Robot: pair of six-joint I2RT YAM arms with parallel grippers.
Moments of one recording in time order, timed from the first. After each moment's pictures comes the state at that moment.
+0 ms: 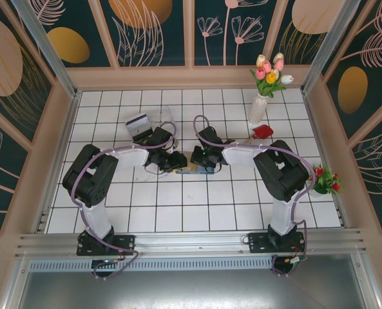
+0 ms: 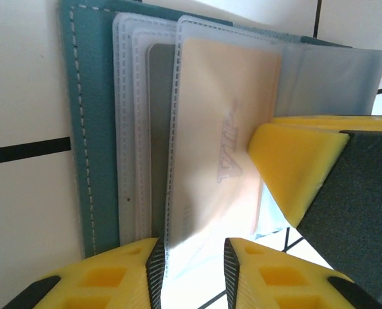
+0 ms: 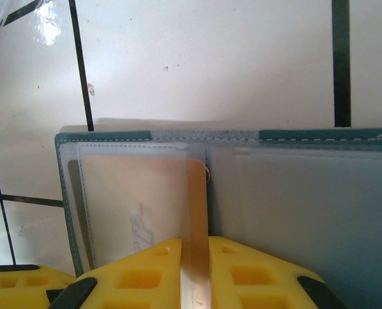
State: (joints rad) left arm -0.54 1.84 0.99 -0.22 0.49 -0.73; right arm 0.68 1.89 1.08 -0.20 -0.16 0.84
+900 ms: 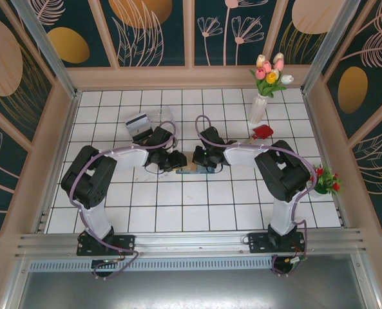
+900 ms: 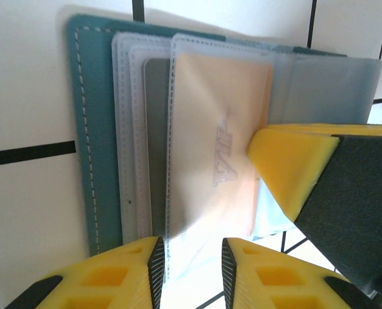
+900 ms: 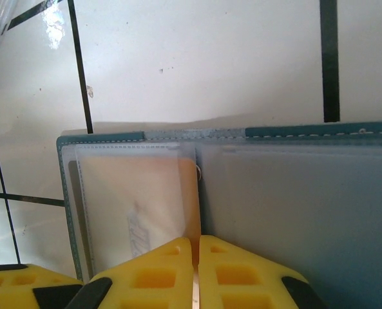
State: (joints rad) left arm -0.55 1.81 0.99 -0.22 0.44 -0.75; right arm 0.67 1.88 1.05 -0.16 -0.18 0.84
